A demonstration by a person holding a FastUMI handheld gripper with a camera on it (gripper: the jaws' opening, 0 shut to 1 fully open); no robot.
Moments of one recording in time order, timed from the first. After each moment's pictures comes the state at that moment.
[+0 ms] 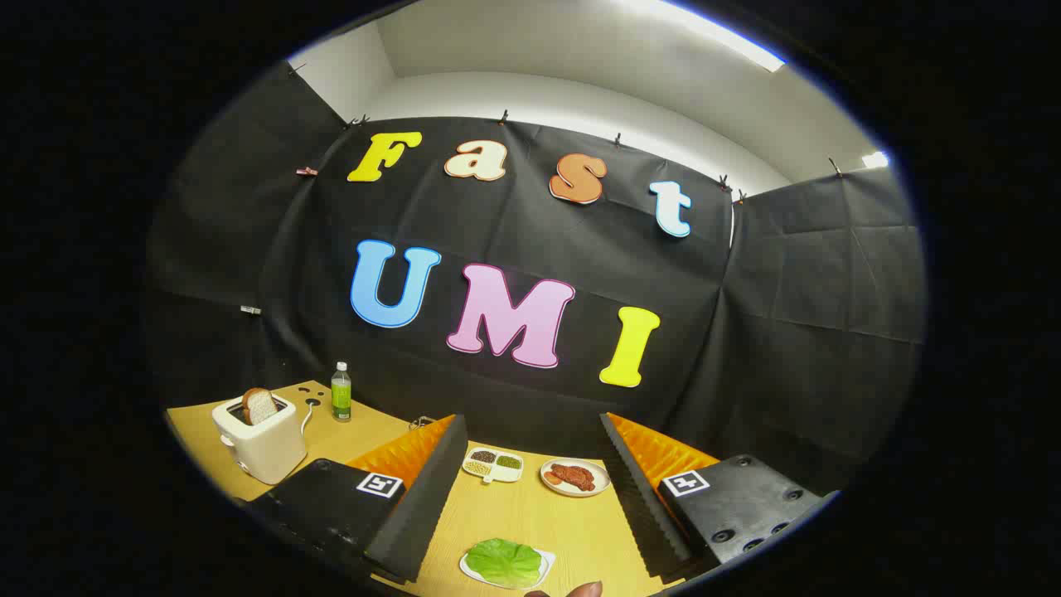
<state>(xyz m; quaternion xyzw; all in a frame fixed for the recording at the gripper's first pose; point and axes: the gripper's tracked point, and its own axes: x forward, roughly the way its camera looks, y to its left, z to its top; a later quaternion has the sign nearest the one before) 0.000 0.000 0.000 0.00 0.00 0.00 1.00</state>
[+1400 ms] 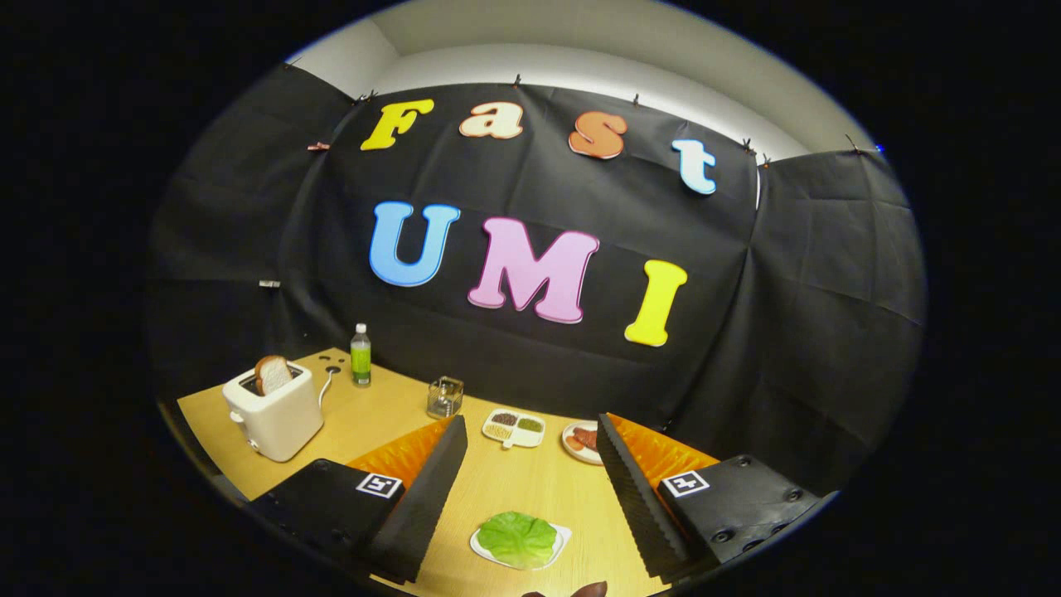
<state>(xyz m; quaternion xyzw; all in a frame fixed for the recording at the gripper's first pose) 0.010 0.019 -0.078 0.01 0.11 0.07 0.99</state>
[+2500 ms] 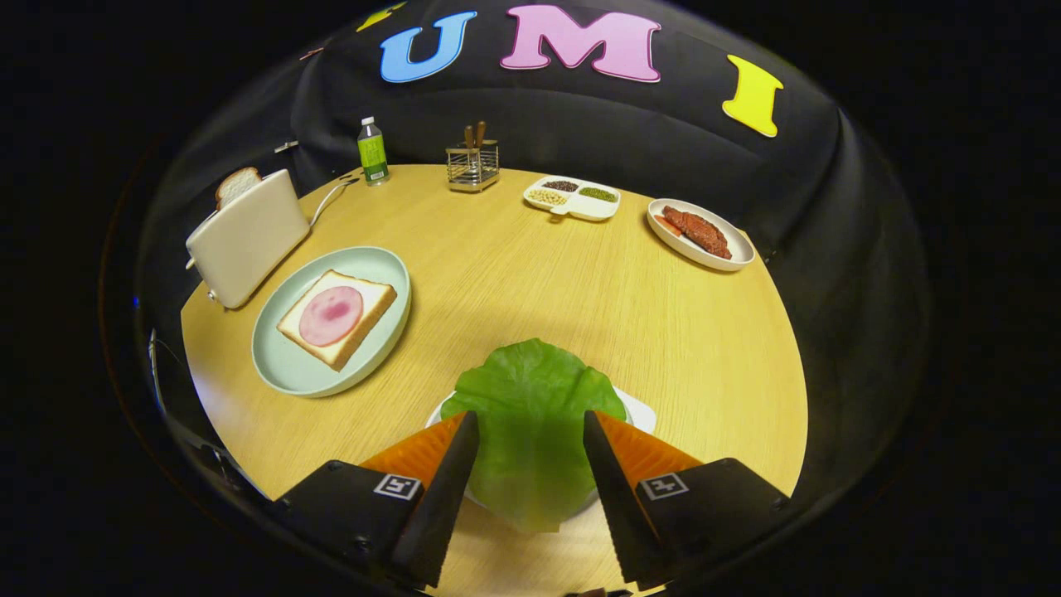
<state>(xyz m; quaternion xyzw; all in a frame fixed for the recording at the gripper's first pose) 0.036 0.044 -0.390 0.02 0.42 0.19 0.89</state>
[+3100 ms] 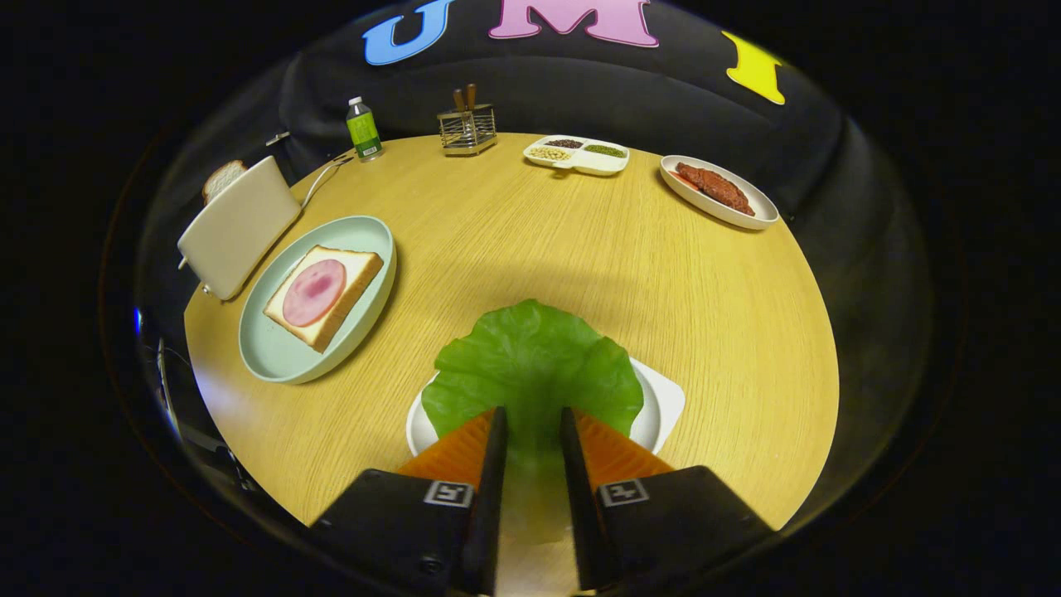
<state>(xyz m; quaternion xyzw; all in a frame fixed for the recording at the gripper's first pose) 0.029 0.049 -0.418 0.03 0.48 0.21 0.85</state>
